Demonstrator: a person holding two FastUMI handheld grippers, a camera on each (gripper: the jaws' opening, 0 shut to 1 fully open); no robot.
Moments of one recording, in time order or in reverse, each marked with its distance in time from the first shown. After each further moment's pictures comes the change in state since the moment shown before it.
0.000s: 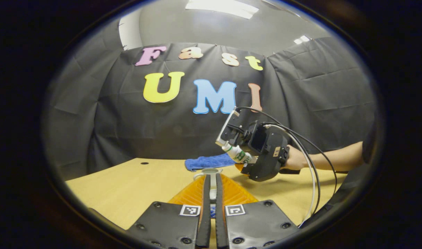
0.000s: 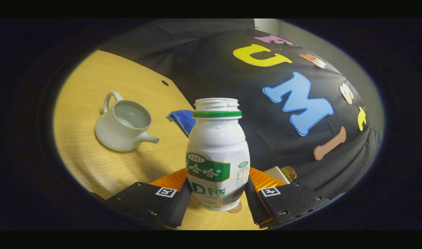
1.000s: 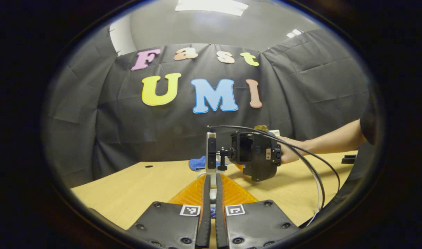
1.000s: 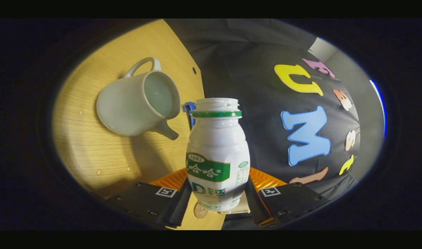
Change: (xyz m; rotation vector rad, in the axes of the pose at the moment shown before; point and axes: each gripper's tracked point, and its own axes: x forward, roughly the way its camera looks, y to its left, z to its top) left arm 0.001 0.001 -0.009 0.078 0.006 0.019; right arm 0.015 0.009 0.023 -0.427 -0.020 -0.067
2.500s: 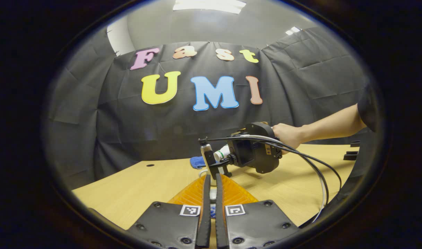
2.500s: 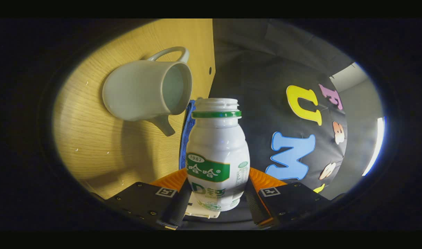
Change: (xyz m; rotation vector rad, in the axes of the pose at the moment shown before) left arm 0.002 0.004 -0.008 0.022 0.024 0.020; right arm -0.001 -0.028 0.019 -0.298 -0.034 -0.089
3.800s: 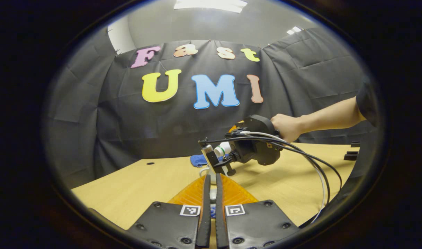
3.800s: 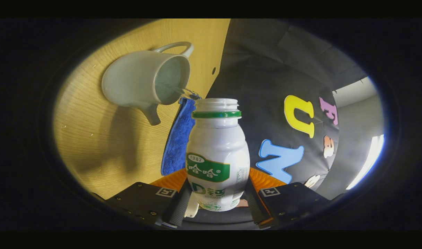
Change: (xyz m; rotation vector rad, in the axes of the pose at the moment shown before) left arm 0.003 0.000 -0.003 -0.011 0.010 -0.004; right arm 0.002 -0.023 0.007 -0.148 -0.018 -0.071
